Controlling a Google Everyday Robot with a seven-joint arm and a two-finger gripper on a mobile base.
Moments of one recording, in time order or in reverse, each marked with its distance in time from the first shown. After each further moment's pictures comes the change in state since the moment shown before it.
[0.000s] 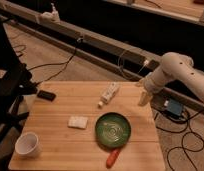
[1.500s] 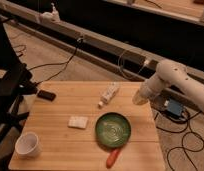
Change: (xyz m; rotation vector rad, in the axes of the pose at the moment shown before) arm 0.008 0.028 0.052 -0.102 -0.034 -0.019
